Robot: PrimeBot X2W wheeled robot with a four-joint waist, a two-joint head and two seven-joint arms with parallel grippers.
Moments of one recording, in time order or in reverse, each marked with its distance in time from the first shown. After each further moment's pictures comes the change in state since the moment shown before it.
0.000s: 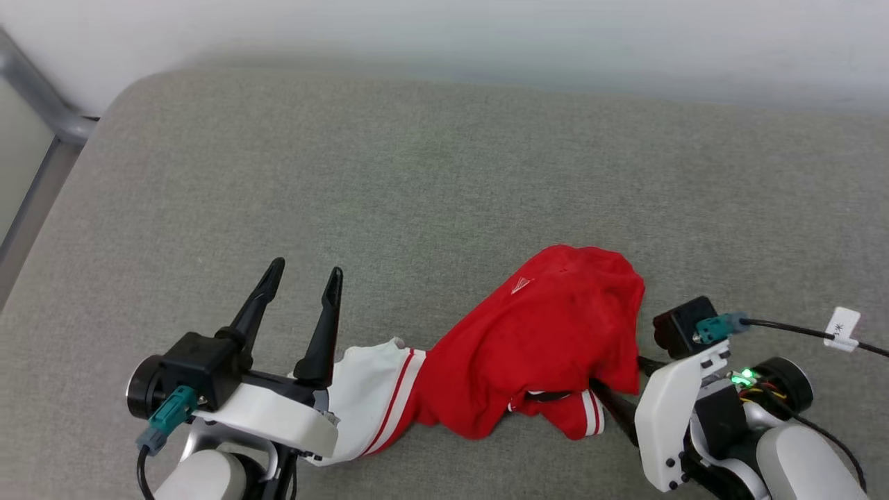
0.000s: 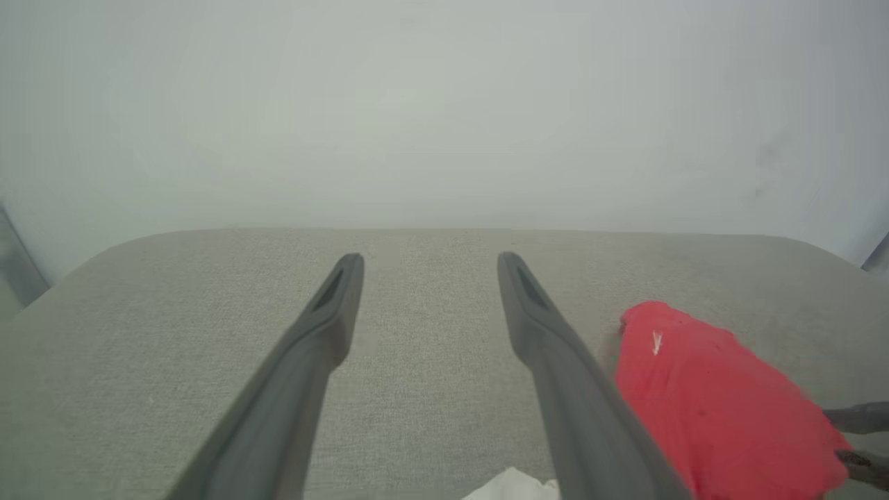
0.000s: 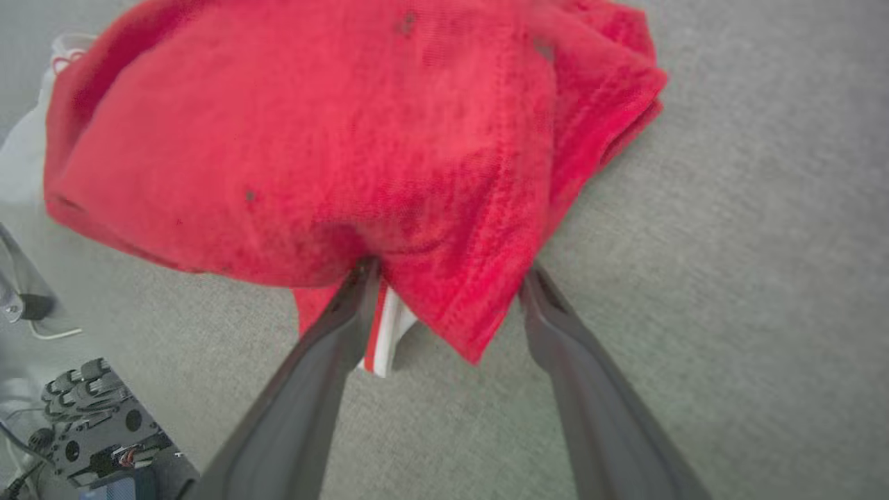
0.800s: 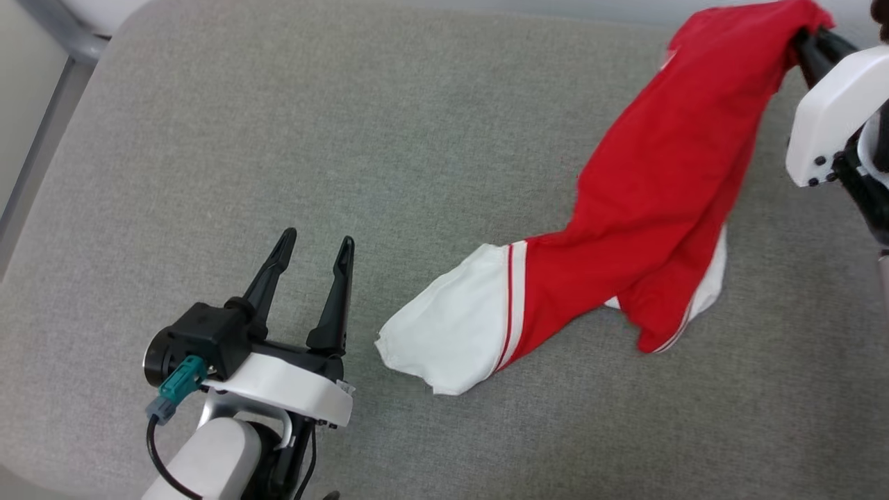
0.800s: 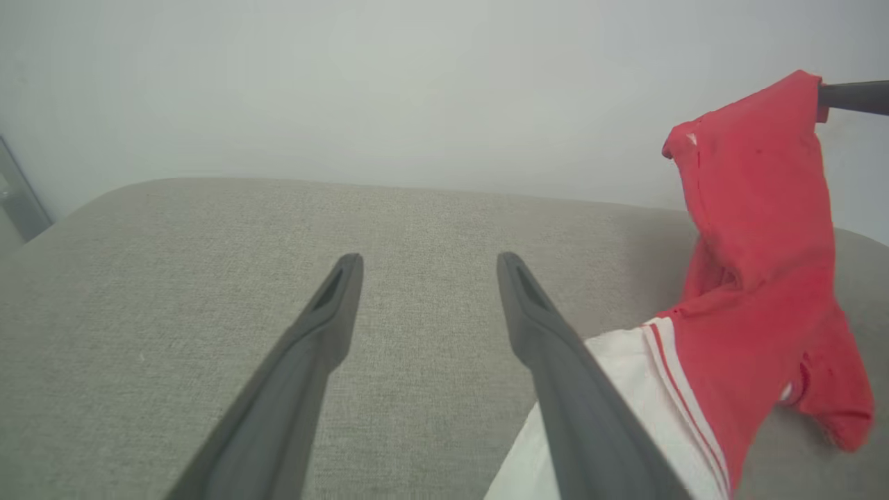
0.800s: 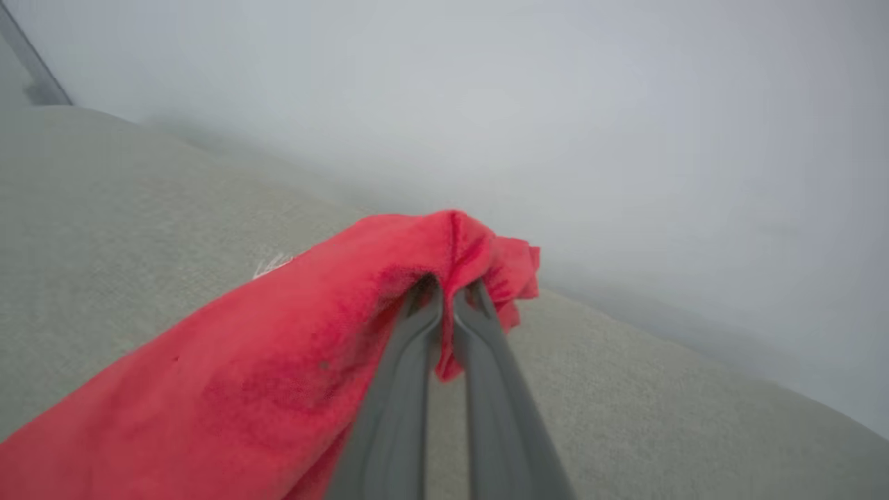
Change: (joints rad) left arm -0.070 -0.063 0.016 0.067 -0.003 -0.046 -0.018; right arm -0.637 -0.111 -0.151 0.310 -0.123 0.000 -0.260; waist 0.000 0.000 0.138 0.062
